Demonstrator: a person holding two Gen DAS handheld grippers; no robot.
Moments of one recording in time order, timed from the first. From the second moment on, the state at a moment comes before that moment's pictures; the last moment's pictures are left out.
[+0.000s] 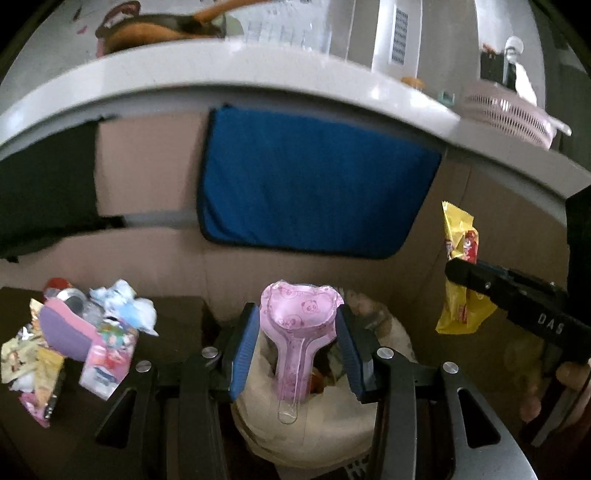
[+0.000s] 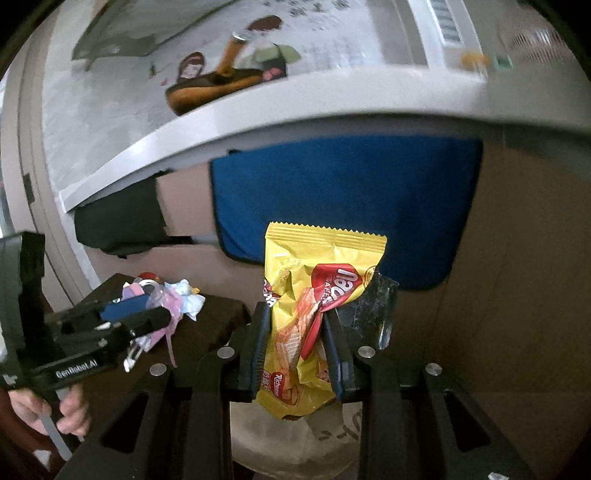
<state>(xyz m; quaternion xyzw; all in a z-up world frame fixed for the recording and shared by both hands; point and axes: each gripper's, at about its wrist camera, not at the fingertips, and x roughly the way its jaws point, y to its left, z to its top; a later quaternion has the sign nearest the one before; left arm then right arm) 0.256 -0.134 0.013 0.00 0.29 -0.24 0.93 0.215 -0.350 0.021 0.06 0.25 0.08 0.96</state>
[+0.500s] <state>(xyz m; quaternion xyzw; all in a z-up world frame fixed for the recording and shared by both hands) 0.303 -0.160 -0.051 -0.02 0.38 -0.26 0.89 0.254 -0.369 -0.029 0.09 0.31 0.08 0.94</state>
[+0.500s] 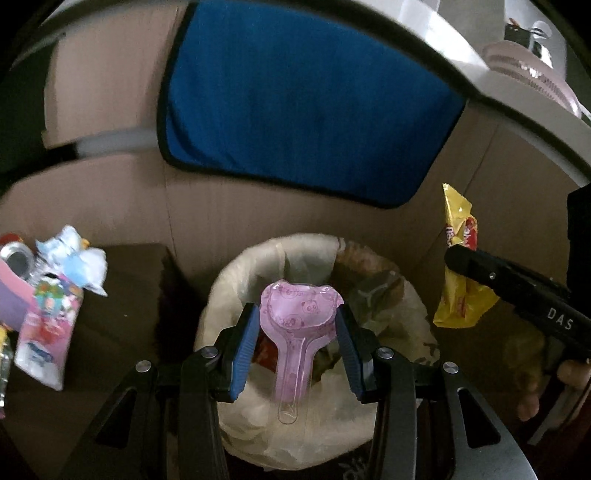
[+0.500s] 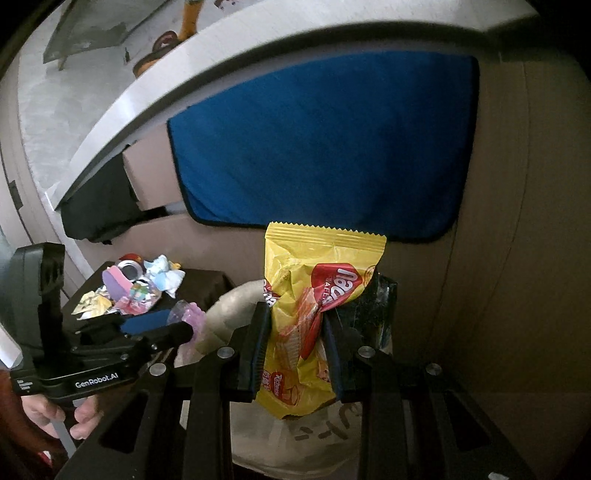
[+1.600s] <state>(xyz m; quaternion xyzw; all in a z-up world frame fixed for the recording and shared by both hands) 0.317 -0.059 -0.054 -0.14 0.40 -0.23 0.88 0.281 -0.328 -0.055 0.11 0.31 0.11 0.94</state>
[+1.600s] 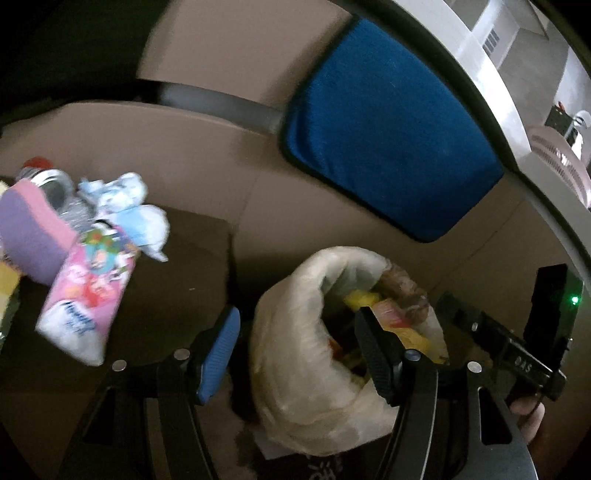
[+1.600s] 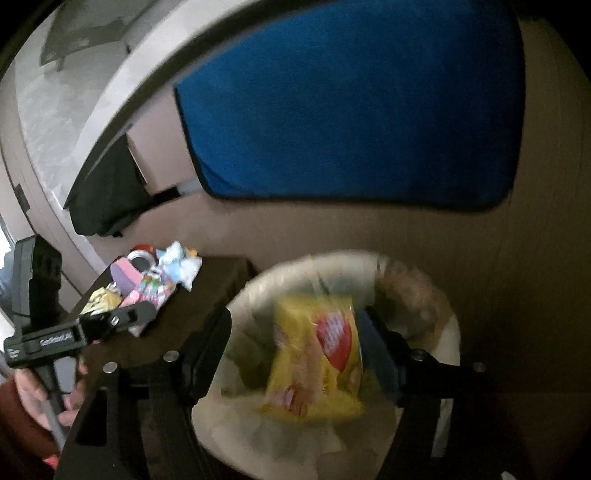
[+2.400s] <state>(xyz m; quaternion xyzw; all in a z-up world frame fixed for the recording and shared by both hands) 0.283 0.114 -0.056 -0.18 0.36 -0.11 0.91 0.293 -0.195 -0.063 0.01 0.35 0.17 0.92</state>
